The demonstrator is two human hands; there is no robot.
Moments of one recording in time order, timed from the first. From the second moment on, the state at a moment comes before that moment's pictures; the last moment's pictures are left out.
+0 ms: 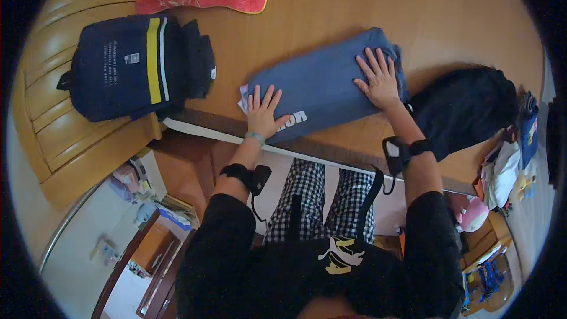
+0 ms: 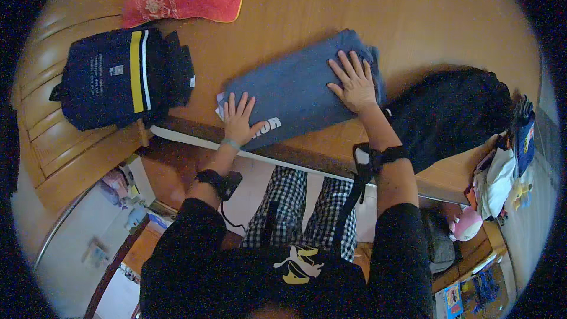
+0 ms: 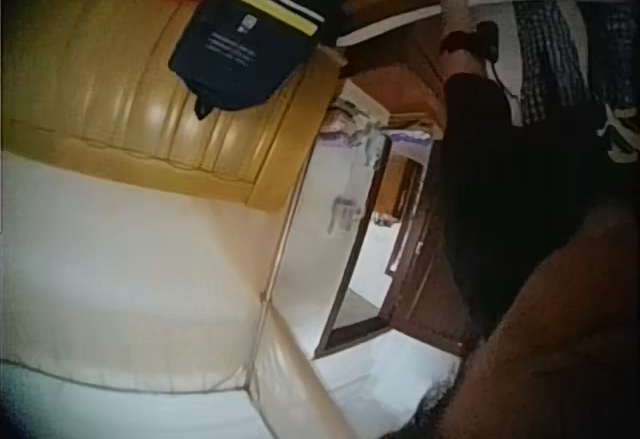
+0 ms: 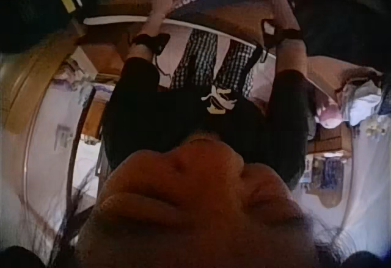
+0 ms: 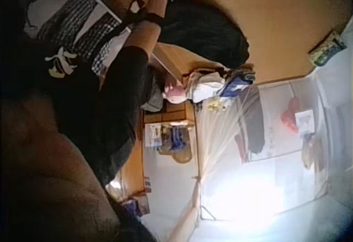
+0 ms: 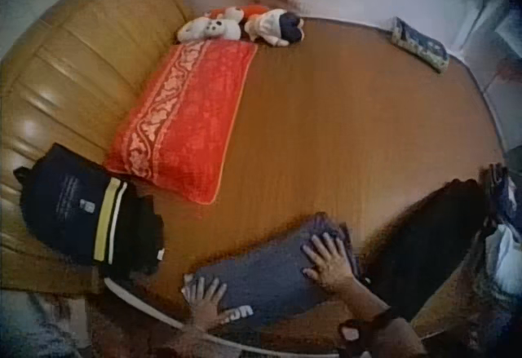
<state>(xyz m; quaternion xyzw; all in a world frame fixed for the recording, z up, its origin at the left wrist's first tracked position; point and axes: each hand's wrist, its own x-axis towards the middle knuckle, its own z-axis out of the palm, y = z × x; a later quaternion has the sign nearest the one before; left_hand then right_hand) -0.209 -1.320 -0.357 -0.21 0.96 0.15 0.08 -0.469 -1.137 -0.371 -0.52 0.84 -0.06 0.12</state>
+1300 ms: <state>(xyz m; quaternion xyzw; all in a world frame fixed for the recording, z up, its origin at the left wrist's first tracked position) -0.342 -1.279 -0.319 -0.28 0.42 0.71 0.49 -0.519 -1.073 -0.299 -0.15 0.72 -0.47 0.49</state>
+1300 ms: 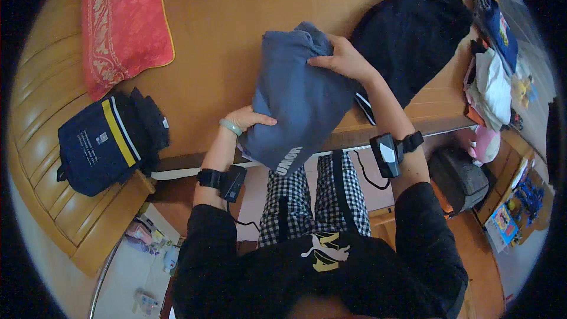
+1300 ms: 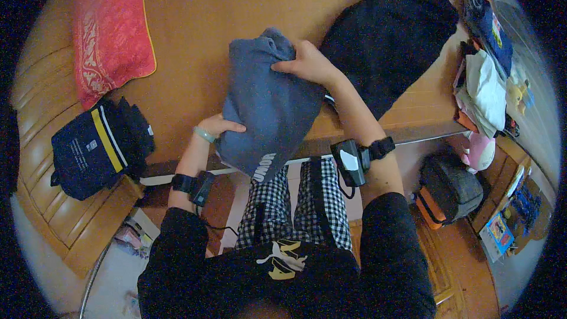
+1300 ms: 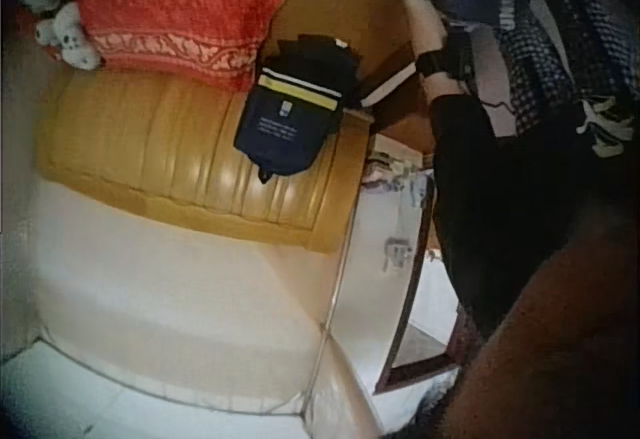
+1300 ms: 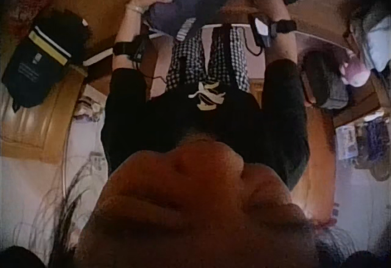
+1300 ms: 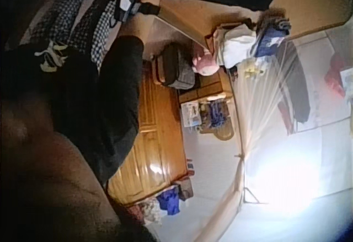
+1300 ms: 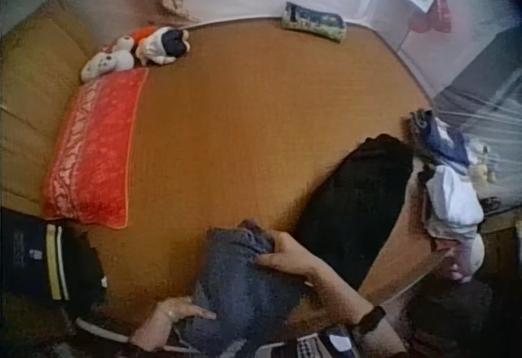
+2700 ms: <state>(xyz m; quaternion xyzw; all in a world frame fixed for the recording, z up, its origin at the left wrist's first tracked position) -0.347 -1.191 -0.128 -0.19 0.49 0.82 0.22 -0.430 -0.909 -0.115 0.11 0.78 -0.61 0.11</state>
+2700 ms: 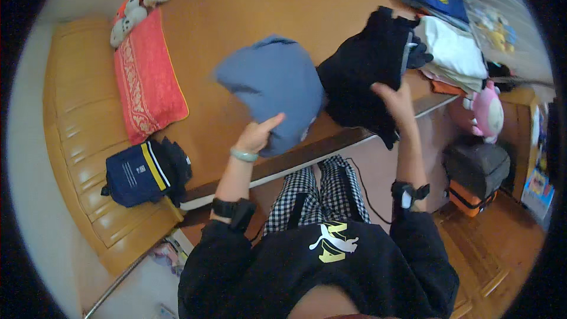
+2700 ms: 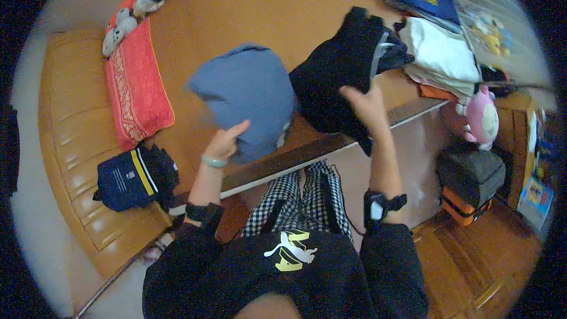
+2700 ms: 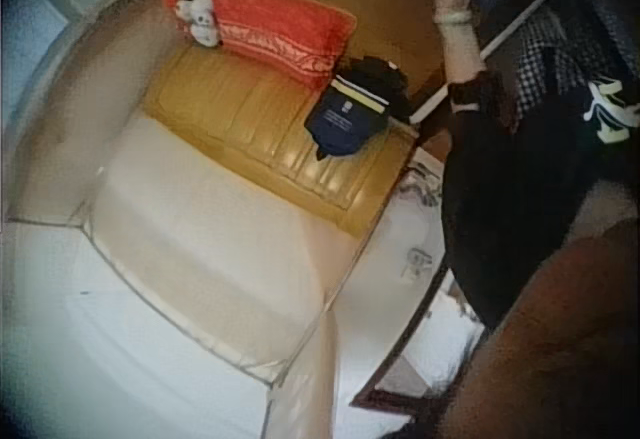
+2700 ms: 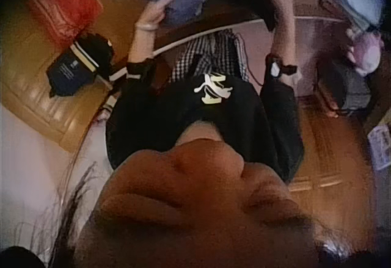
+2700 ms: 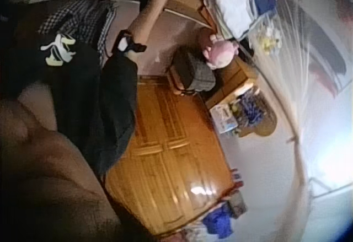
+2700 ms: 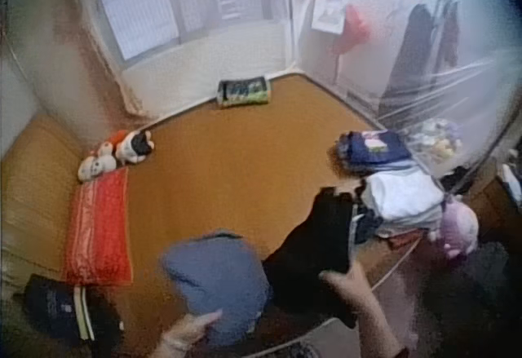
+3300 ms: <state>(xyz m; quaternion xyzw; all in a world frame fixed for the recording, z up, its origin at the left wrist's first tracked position) -0.276 -0.859 -0.082 -0.12 0.29 0.80 0.51 -0.133 -0.786 -0.047 0.10 0.91 -0.36 -0.15</state>
